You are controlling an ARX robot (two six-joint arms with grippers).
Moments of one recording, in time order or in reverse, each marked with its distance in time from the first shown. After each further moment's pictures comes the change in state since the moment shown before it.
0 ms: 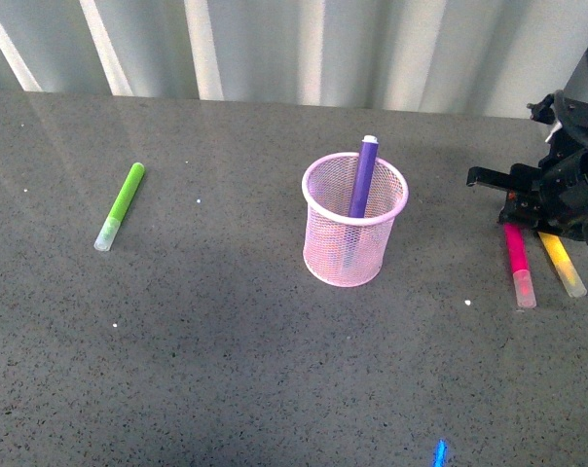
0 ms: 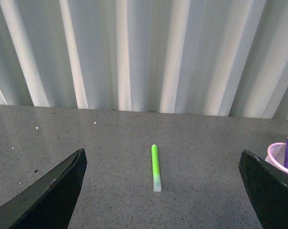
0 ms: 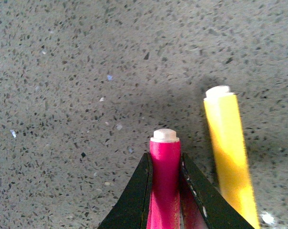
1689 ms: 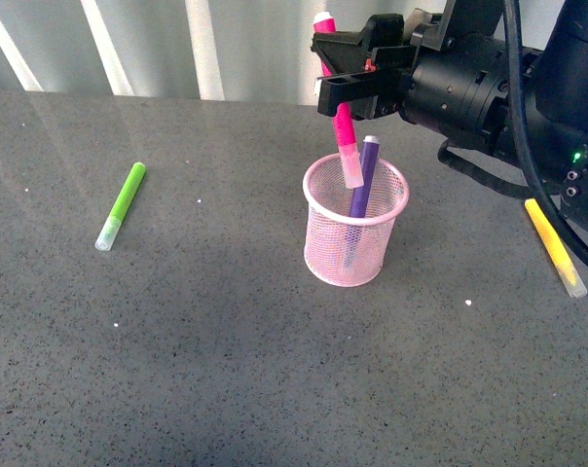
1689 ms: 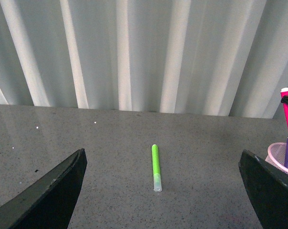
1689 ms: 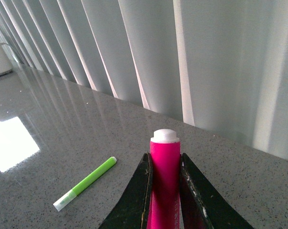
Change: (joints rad) left arm 0.000 0.000 0.000 0.000 0.000 0.000; right arm 0.295 -0.074 -0.274 1.169 -0.416 -0.116
